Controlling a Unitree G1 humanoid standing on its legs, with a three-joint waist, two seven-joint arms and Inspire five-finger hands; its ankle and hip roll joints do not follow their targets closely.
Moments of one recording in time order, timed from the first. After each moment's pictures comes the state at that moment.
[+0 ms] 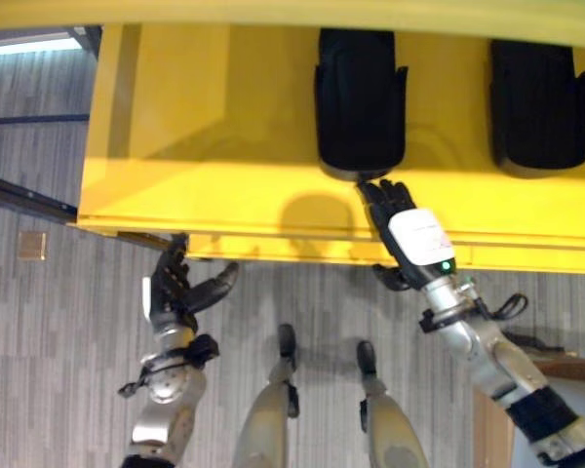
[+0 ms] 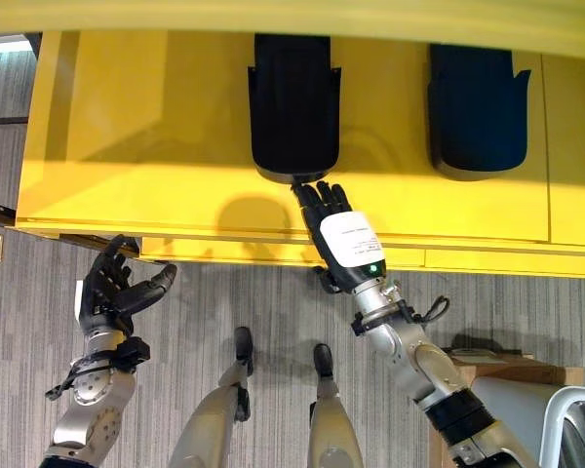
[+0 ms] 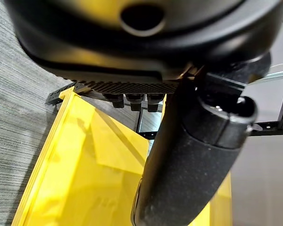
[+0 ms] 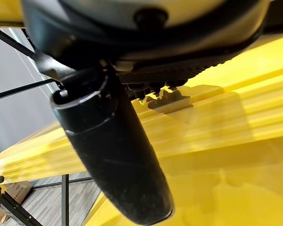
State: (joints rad) left arm 0.04 0.37 -0.07 0.00 -0.50 -0.19 0.43; right arm -0.31 -0.63 0.40 0.01 -0.71 -0.06 -0.34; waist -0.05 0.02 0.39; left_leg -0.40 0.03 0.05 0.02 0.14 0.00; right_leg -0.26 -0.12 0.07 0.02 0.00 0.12
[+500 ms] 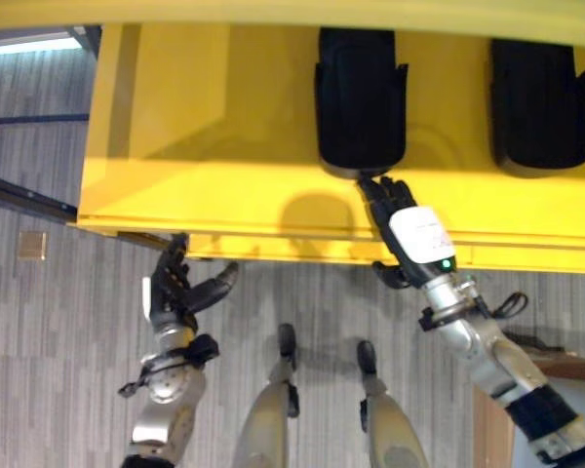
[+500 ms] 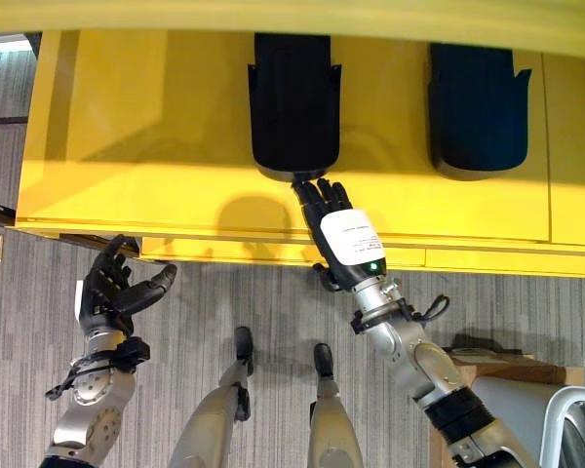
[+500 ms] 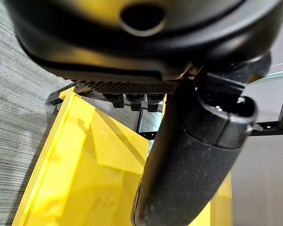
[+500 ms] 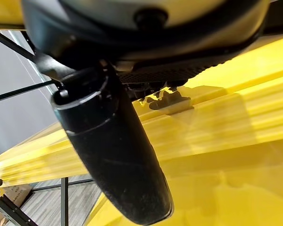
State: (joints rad) left arm 0.04 0.37 -0.07 0.00 -0.50 -0.19 0.43; right arm -0.31 -0.63 0.40 0.01 -0.71 -0.06 -0.35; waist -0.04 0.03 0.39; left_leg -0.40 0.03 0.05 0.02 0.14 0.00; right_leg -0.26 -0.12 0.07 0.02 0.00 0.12
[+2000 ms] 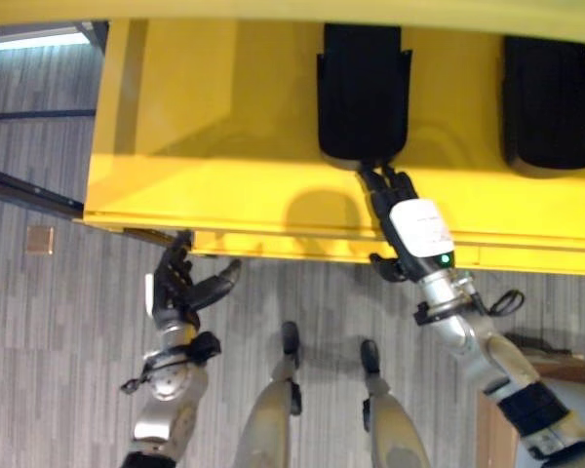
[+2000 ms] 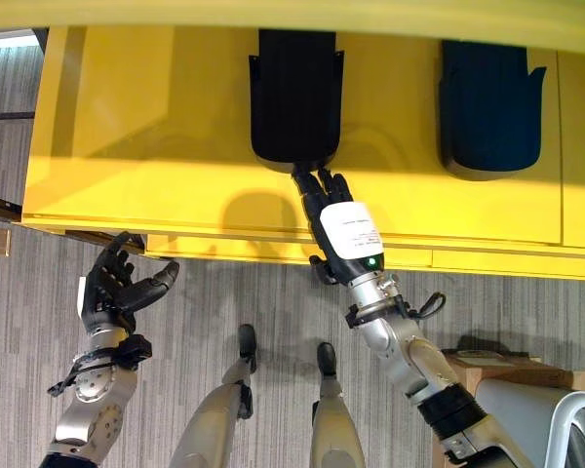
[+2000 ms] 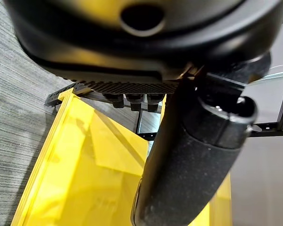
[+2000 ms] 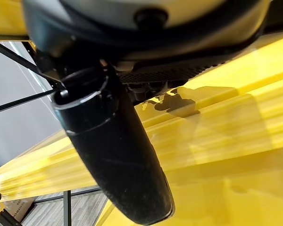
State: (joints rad) left arm 0.03 0.37 -0.08 0.00 -0.51 -0.19 0.42; right arm -0.34 -0.60 0.40 0.01 -0.70 -0.04 -0.37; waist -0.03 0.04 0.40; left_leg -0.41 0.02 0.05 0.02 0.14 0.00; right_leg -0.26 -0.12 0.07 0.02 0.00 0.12
